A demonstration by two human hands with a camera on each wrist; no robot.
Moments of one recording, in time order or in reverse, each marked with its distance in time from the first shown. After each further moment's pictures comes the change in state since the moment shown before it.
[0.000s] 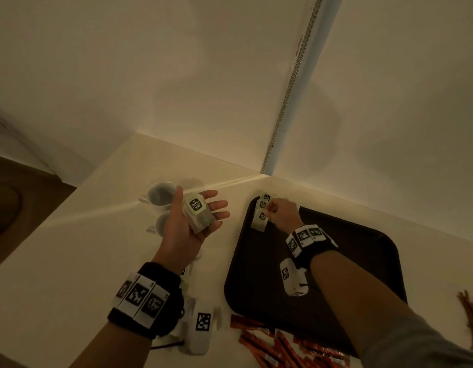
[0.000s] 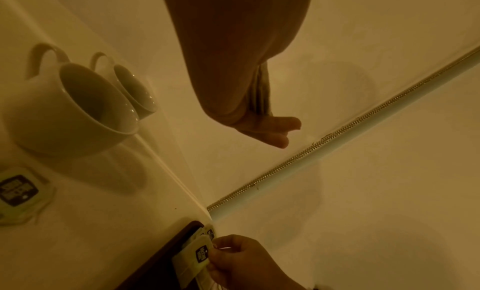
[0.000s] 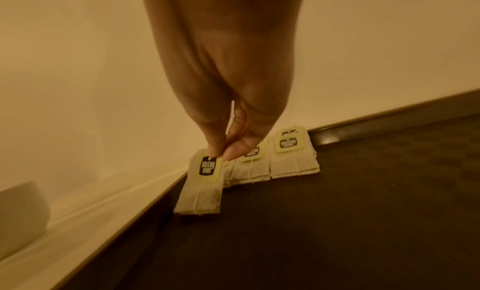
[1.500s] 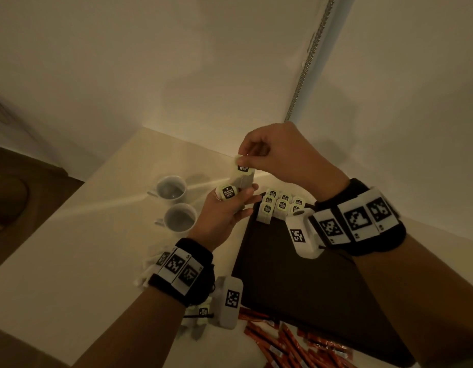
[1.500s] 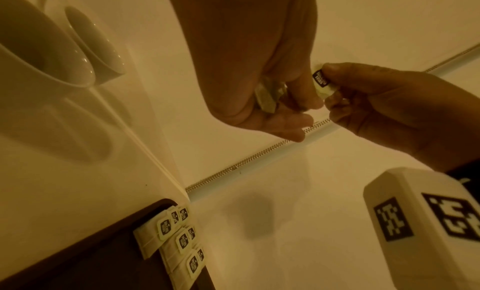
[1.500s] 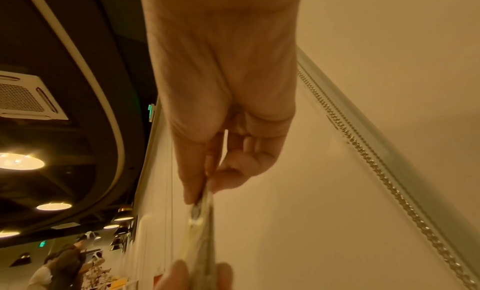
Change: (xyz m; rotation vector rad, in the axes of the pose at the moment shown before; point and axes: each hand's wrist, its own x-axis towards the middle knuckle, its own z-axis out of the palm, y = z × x) left_hand -0.001 -0.008 0.038 0.076 -0.191 0.099; right_hand -0.070 -0.178 -0.113 -0.027 -0.010 -0.627
